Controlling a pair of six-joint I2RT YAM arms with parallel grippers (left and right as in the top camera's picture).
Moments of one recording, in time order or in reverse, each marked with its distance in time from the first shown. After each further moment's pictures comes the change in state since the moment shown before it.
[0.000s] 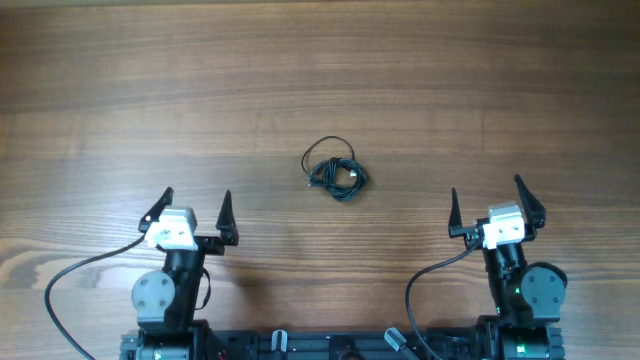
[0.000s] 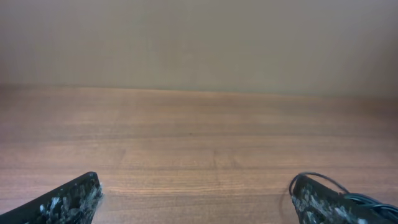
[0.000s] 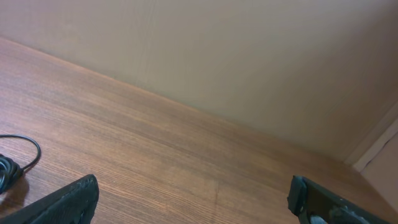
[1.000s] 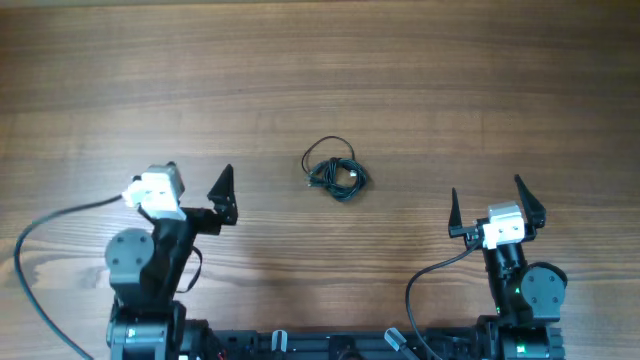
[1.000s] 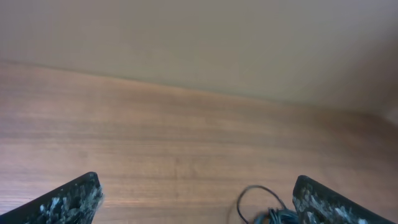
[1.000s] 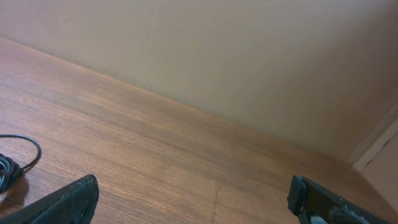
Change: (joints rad) left arm 0.000 0.440 0.374 -0.080 0.117 -0.144; right arm 0.000 0.000 0.000 -0.001 0.000 0.000
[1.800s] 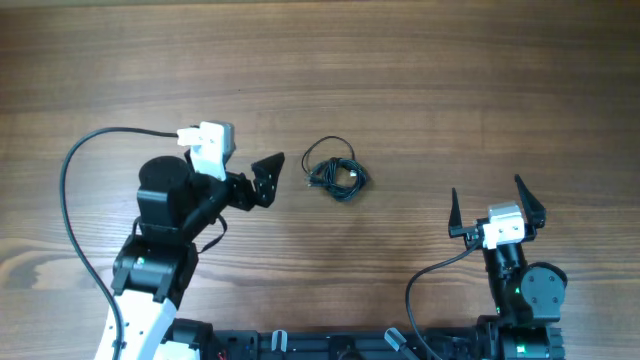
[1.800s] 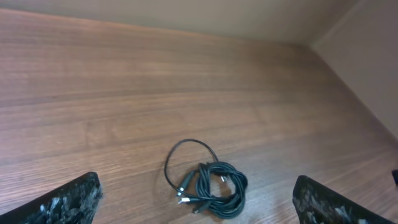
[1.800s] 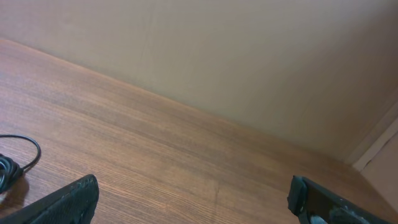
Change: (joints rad) left arm -0.180 0.427 0.241 -0.067 0.161 -0.023; right arm 0.000 0.000 0.000 0.000 0.000 0.000
